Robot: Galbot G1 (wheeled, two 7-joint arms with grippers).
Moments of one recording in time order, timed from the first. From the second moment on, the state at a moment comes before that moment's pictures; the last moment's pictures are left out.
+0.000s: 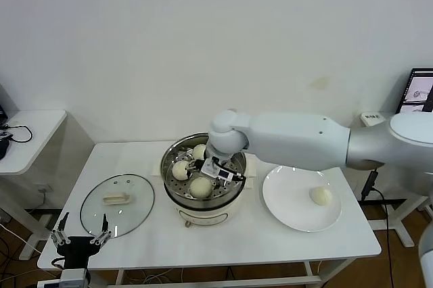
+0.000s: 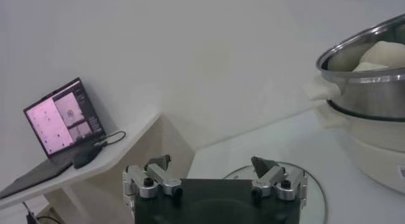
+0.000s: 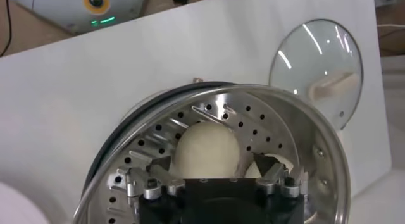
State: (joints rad) left arm 1.77 -1.30 -0.70 -2.22 0.09 0.25 -0.25; right arm 0.53 1.21 -1.30 1.44 -0.06 0.13 -0.97
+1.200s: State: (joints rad) left arm 1.74 -1.26 -0.67 -2.20 0.09 0.26 -0.23; right arm 0.22 0.59 -0.89 1.45 -0.11 -0.21 -1.14
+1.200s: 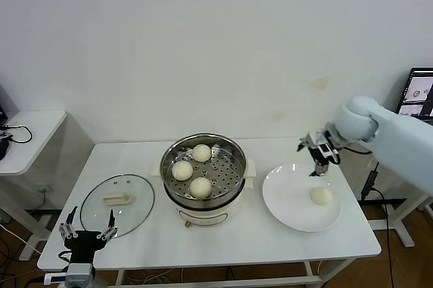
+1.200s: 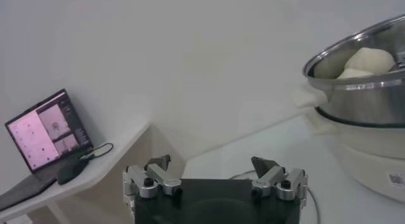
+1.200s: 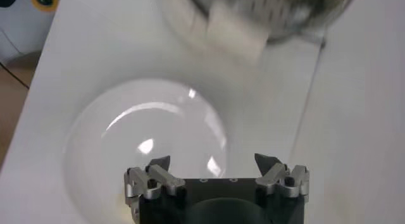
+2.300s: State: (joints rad) left arm 1.75 -1.27 -0.68 -2.21 0.10 0.26 -0.23; right arm -0.17 0.72 -0.56 1.12 -0.31 -0.20 -1.10
